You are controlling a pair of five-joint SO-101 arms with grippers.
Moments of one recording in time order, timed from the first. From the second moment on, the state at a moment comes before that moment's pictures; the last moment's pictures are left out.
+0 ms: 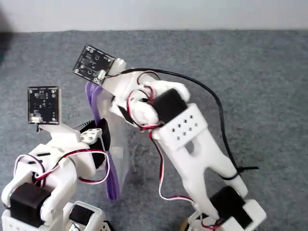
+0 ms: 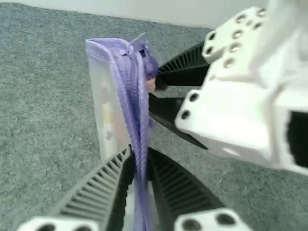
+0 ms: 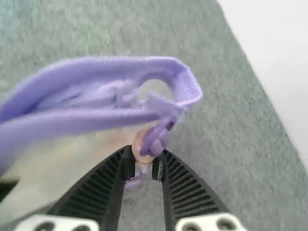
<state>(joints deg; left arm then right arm) 15.6 -61.7 22.6 87.5 22.5 -41.1 -7.6 -18.6 79.6 28.4</state>
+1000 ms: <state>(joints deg) 16.1 -62.2 19.7 86.0 17.9 -43.6 -20.6 -18.8 90.0 28.5</state>
